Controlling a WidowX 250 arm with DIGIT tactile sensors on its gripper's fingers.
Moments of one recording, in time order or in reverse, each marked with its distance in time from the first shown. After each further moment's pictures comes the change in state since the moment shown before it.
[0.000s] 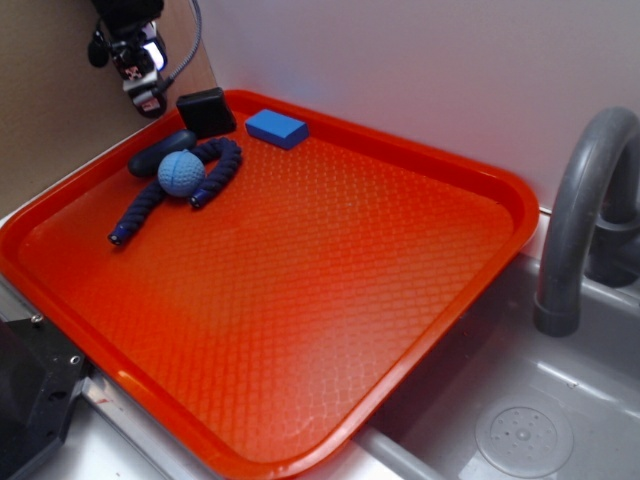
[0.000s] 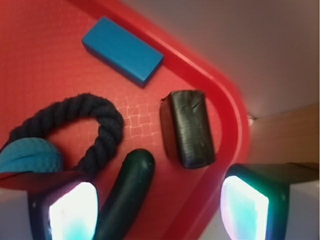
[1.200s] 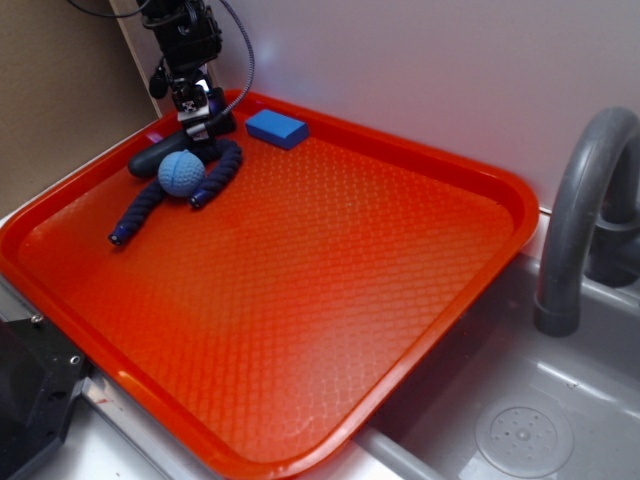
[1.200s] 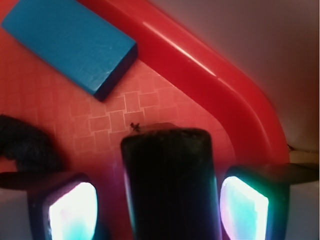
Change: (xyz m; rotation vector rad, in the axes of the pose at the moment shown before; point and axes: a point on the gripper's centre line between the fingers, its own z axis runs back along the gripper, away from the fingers) arm 0.030 0.011 -0.056 -0.023 0.050 -0.034
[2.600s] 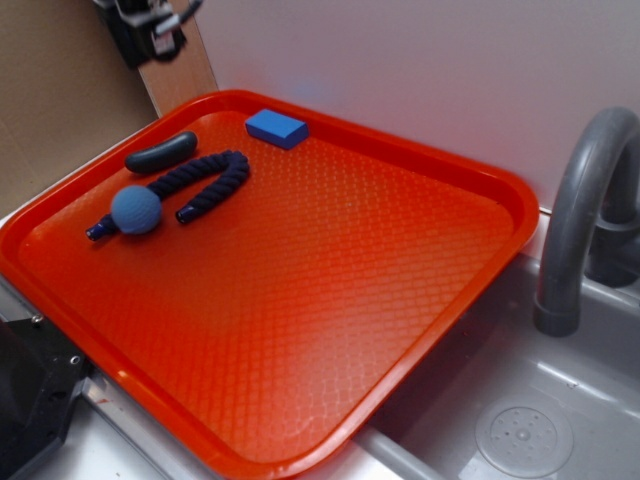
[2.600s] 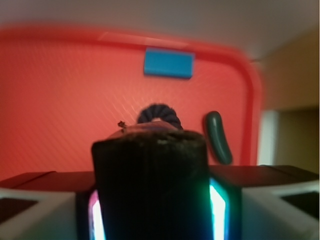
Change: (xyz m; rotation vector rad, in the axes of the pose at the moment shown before) arm 0.011 -0.138 0.190 0.072 -0.022 0.637
